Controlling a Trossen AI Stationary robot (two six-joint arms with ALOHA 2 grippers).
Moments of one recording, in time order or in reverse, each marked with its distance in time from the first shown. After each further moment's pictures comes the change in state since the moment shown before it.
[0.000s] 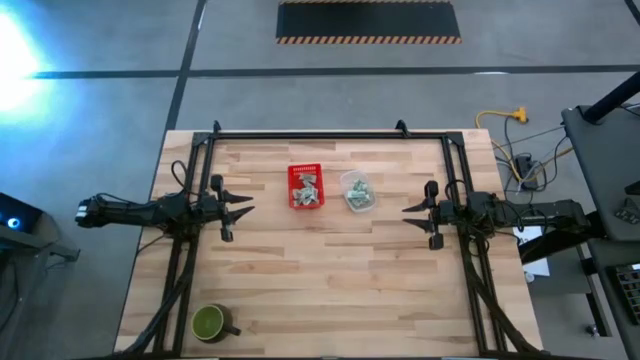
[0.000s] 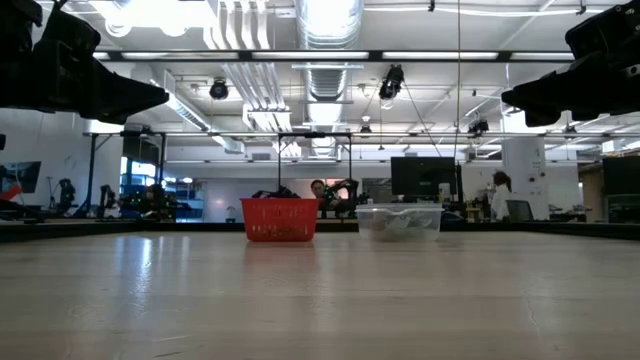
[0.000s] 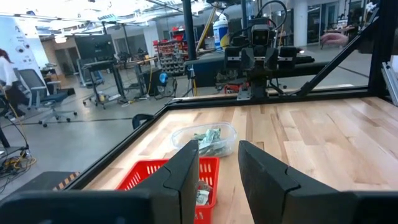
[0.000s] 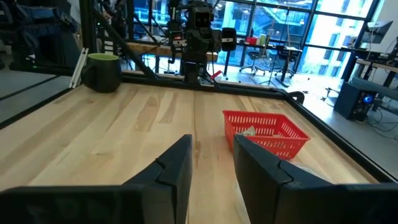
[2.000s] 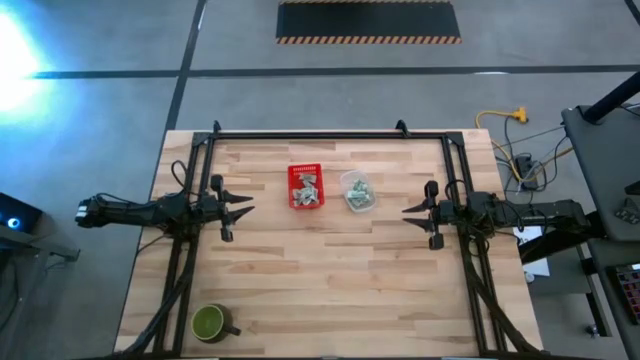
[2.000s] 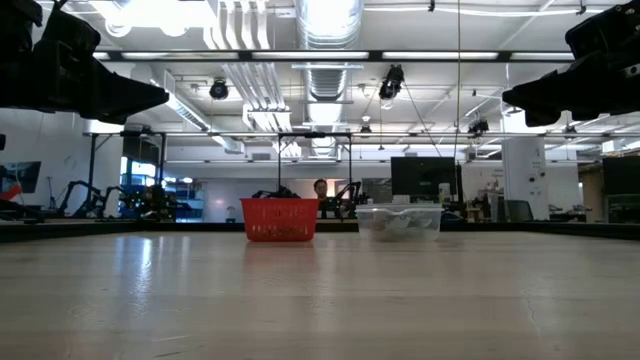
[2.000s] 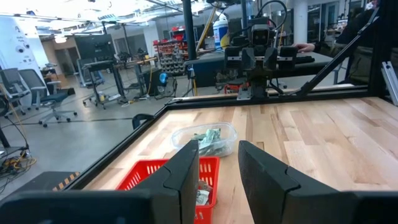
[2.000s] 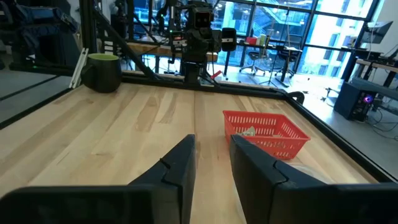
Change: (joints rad) left arm 0.000 0.001 0.000 0.000 0.000 0.000; right arm 0.000 0.000 0.000 0.000 0.000 0.000
